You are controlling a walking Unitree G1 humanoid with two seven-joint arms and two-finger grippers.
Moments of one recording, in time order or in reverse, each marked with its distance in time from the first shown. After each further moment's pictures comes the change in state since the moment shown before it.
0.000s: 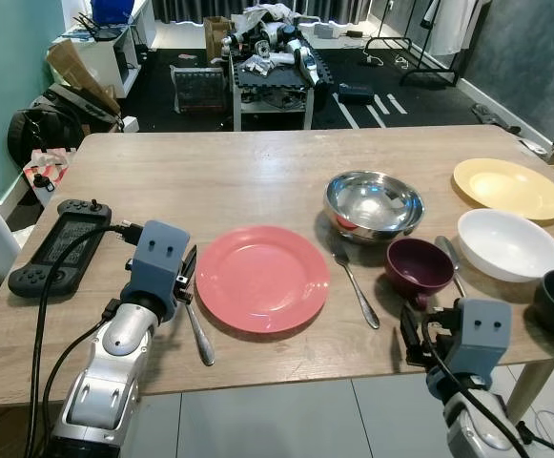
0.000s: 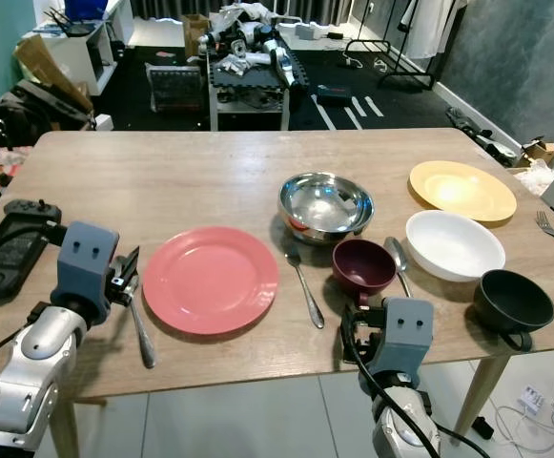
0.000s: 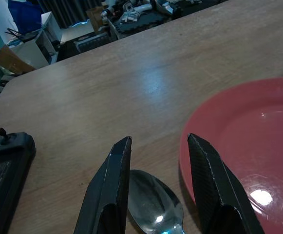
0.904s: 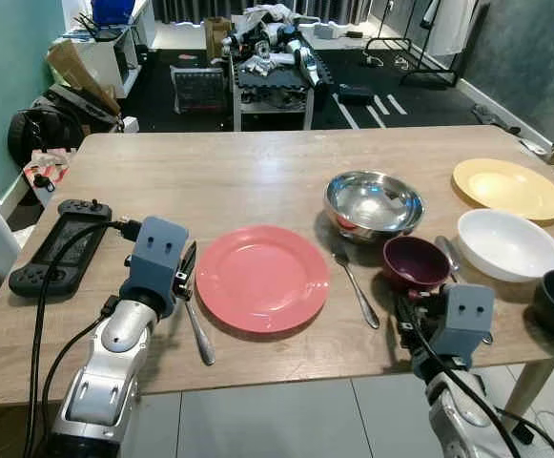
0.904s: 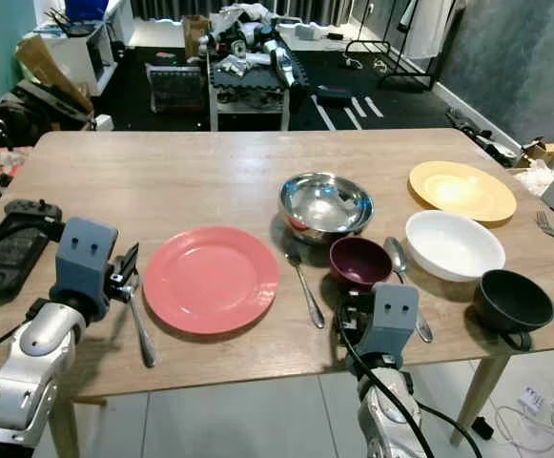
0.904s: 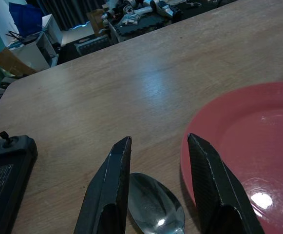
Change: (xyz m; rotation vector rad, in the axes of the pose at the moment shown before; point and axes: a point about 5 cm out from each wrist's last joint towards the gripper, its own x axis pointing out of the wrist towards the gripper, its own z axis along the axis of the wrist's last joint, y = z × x) left arm 0.001 0.001 0.002 -0.001 -0.006 -0.001; right arm 0.022 0.013 0.001 0.037 -0.049 0.043
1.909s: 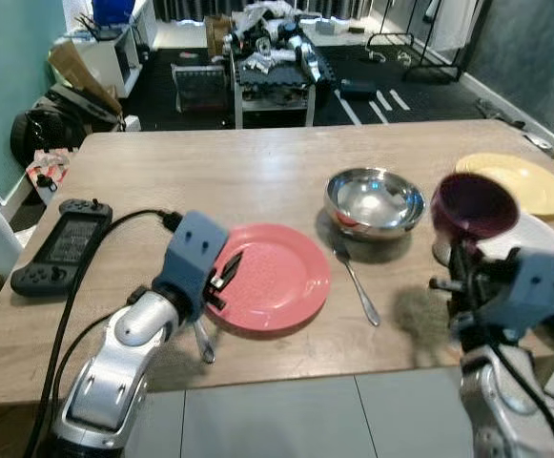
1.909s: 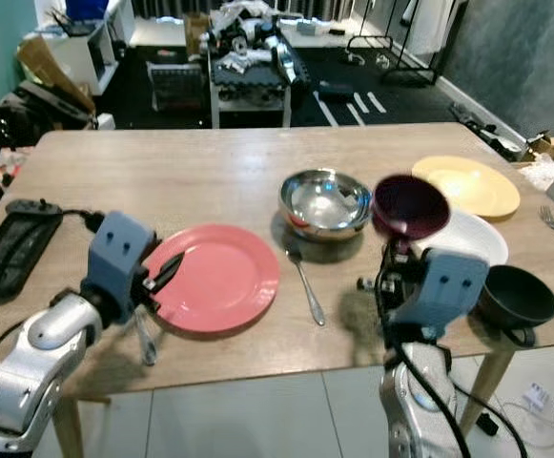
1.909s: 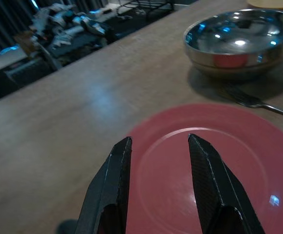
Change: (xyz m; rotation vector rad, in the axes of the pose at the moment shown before) left arm -0.007 -0.029 0.046 0.048 -0.061 -0.279; right arm -0.014 0.000 0.090 0.041 -0.330 -0.045
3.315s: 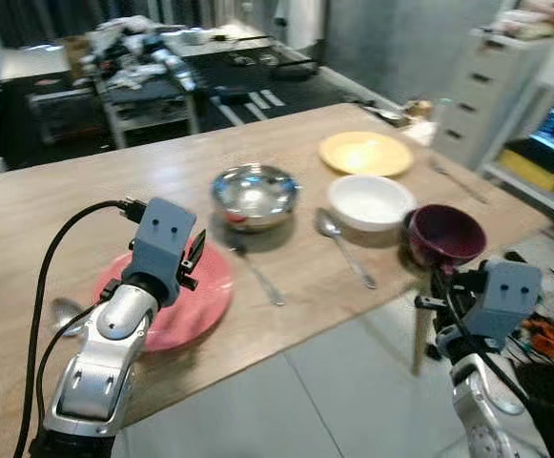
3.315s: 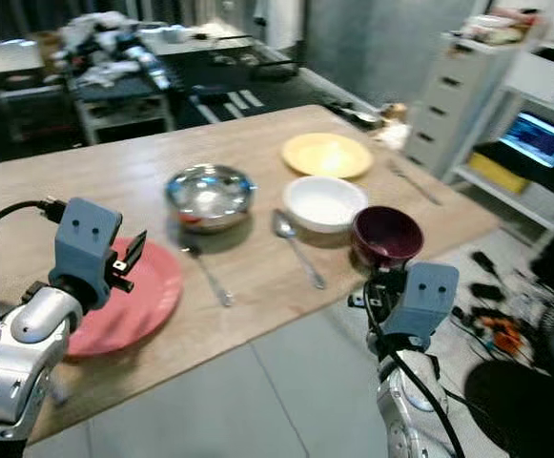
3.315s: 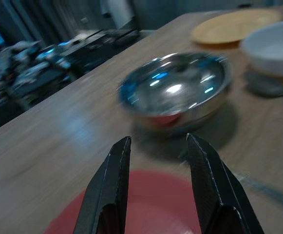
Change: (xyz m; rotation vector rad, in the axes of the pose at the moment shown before) left arm -0.003 0.027 -0.016 -0.023 0.023 0.205; right arm -0.003 -0.014 -0.043 -0.028 0.204 -0.019
